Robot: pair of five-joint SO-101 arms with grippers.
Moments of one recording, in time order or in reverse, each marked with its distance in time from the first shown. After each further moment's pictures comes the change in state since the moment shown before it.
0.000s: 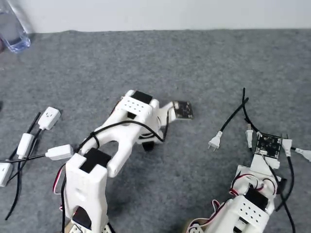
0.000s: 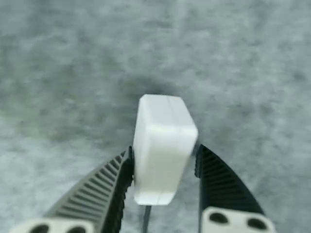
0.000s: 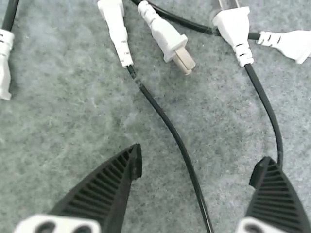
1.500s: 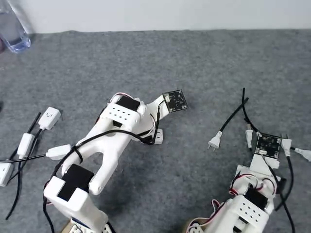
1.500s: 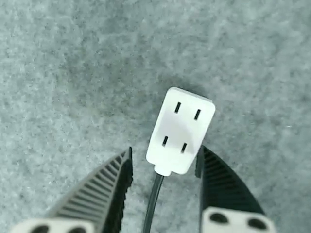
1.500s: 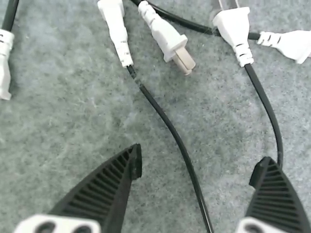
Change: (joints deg) left arm -2.5 -18.2 15.4 -12.0 7.6; right arm 0.0 0.0 0.0 0.0 0.0
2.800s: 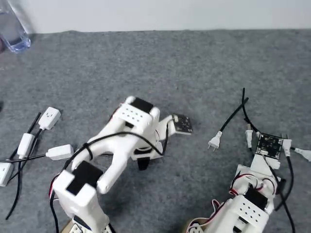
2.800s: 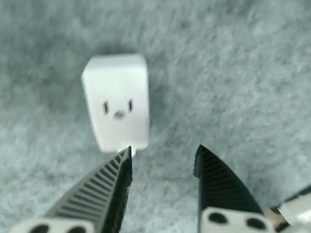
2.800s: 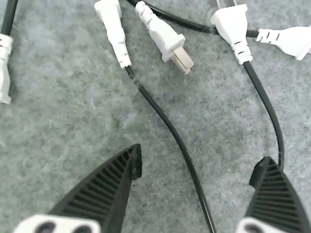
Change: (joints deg) left arm 6.3 3.3 -0.9 20.5 -4.2; right arm 0.0 0.0 0.0 0.0 -1.5
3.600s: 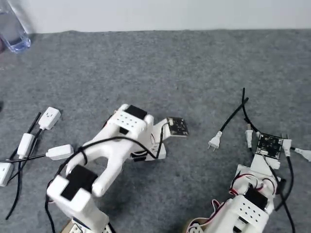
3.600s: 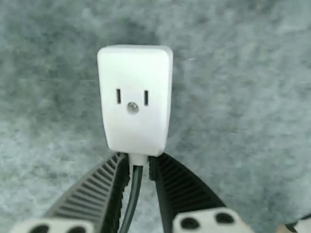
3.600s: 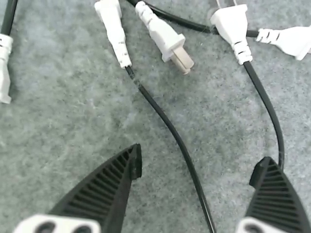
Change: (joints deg) left arm -3.3 -1.0 5.3 -6.4 0.1; right arm 0.0 0.0 0.0 0.0 0.0
